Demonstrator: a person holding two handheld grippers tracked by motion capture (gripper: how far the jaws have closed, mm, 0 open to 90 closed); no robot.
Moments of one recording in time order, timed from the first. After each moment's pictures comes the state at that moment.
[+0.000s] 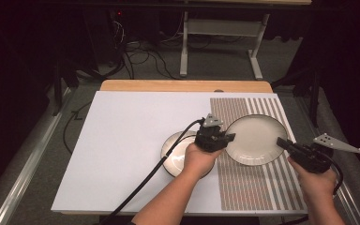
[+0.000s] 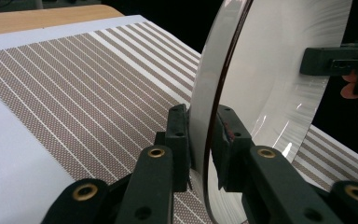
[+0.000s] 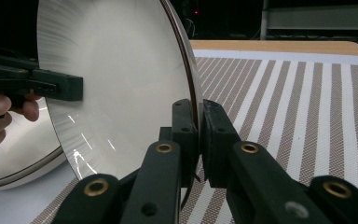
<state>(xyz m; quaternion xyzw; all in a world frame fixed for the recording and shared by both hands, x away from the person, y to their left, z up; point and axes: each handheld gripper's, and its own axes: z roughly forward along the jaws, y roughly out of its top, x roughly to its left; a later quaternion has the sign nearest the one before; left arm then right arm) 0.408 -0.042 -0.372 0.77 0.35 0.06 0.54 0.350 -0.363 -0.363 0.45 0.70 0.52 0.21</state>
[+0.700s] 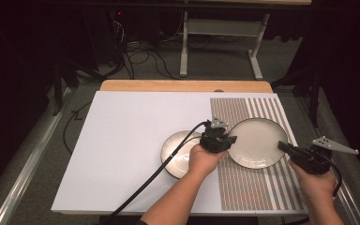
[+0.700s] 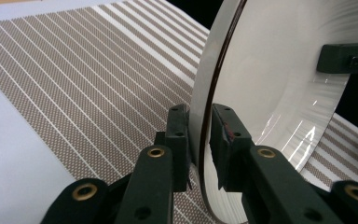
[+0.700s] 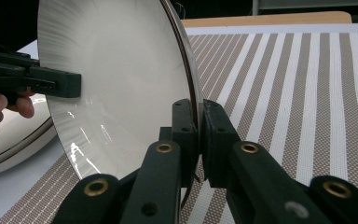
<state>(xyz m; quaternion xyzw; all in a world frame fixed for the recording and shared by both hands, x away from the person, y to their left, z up) 0.414 -0.060 -0.389 0.78 0.37 0.06 0.50 0.354 -0.374 -0.381 0.48 0.70 0.49 0.20</state>
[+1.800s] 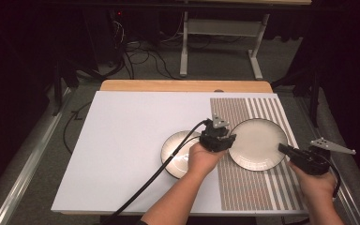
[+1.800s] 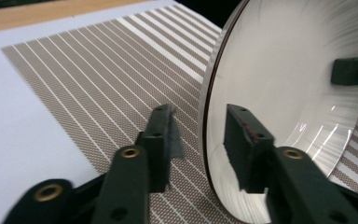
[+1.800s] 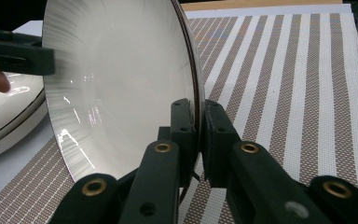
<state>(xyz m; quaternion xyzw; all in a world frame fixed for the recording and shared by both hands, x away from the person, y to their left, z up) 0.413 -0.055 -0.381 0.78 0.37 0.12 0.50 0.357 -0.378 -0.390 0.50 0.70 0.47 0.20</state>
